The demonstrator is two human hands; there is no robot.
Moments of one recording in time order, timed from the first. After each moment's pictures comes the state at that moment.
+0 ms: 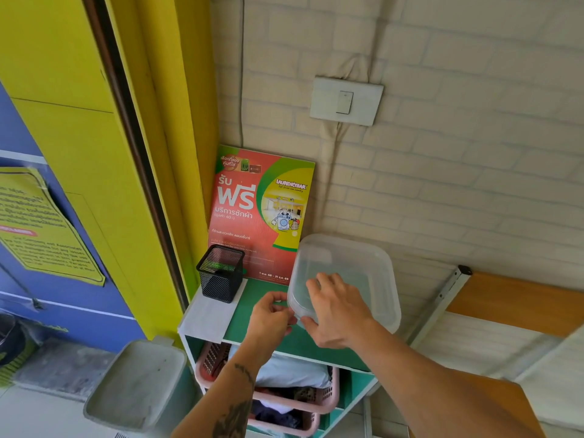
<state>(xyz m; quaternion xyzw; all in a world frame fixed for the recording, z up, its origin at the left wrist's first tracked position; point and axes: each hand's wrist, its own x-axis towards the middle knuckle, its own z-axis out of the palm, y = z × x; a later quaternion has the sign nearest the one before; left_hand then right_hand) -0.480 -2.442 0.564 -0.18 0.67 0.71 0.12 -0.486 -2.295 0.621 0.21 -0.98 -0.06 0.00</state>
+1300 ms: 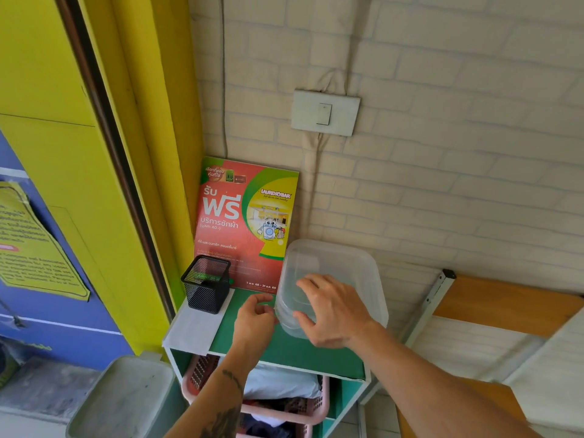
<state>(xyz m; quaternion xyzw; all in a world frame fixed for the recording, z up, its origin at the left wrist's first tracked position) -0.485 -2.438 0.576 -0.20 0.72 0.67 0.07 -0.490 -2.270 0.631 0.24 -0.97 0.04 0.09</state>
